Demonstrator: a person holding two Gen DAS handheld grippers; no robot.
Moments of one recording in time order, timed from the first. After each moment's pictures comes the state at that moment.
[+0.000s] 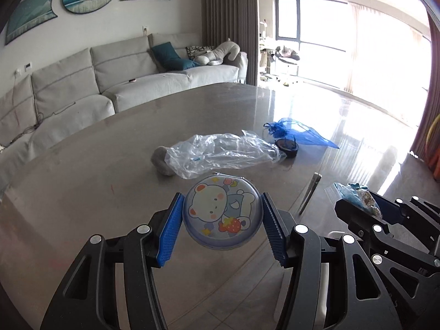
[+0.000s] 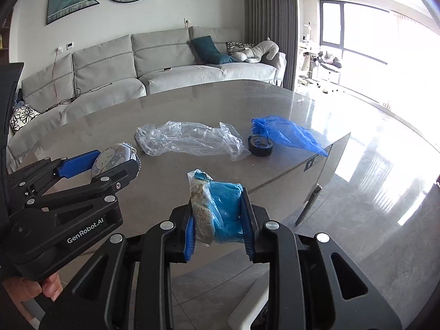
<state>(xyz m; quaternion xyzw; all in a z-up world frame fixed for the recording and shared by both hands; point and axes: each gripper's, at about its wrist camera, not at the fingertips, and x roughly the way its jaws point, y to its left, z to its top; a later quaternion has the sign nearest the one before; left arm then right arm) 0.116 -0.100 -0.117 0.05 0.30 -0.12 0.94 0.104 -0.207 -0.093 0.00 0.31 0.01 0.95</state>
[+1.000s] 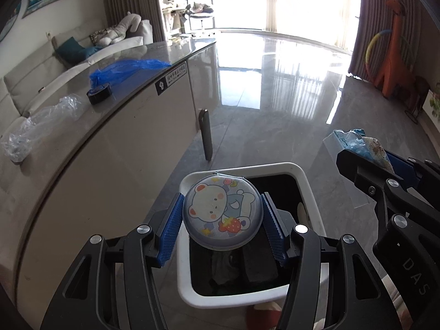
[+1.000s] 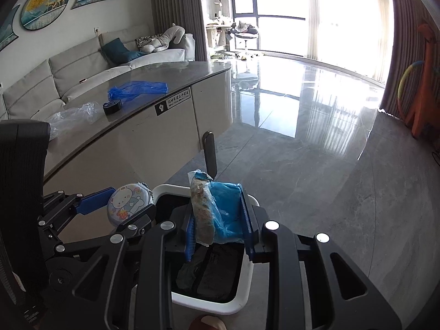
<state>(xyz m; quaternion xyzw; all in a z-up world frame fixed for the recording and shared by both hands) 0.021 -0.316 -0.214 0.16 0.39 -0.29 0.86 -0.020 -0.384 -0.167 0.10 0.34 -0.17 0.92</state>
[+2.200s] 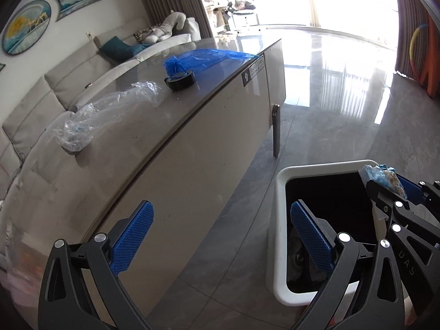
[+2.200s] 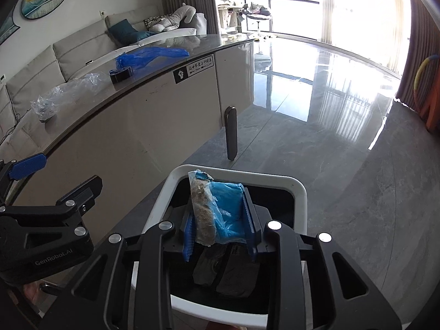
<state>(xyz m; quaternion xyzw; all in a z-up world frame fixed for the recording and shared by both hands) 0.076 -0.249 -0.205 0.20 0.37 -0.15 0.89 0.028 -0.359 -0.208 0.11 0.39 -0.13 0.91</state>
